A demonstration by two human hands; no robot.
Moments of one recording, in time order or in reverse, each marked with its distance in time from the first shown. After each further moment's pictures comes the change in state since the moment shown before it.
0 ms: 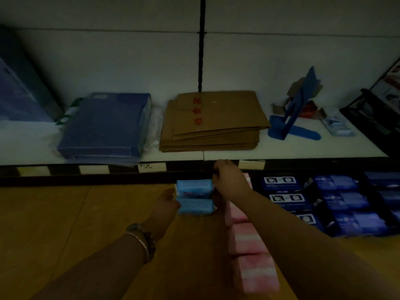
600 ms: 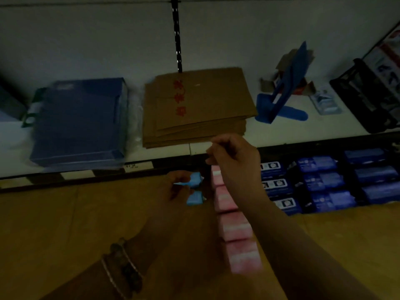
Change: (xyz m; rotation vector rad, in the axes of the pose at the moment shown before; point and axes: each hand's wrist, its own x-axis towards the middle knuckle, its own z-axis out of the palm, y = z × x) left_hand -0.073 0.115 0.015 0.065 -0.019 0.265; right_hand -0.021 -0.054 -0.117 0.826 0.284 0.165
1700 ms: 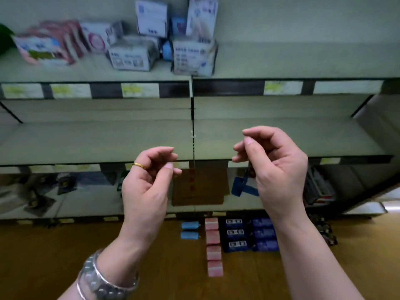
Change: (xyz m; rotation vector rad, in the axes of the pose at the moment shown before) left_hand -0.300 0.569 -0.173 -0.266 0.242 0.597; right_hand -0.076 -0.599 -0.227 0.252 0.041 -0.489
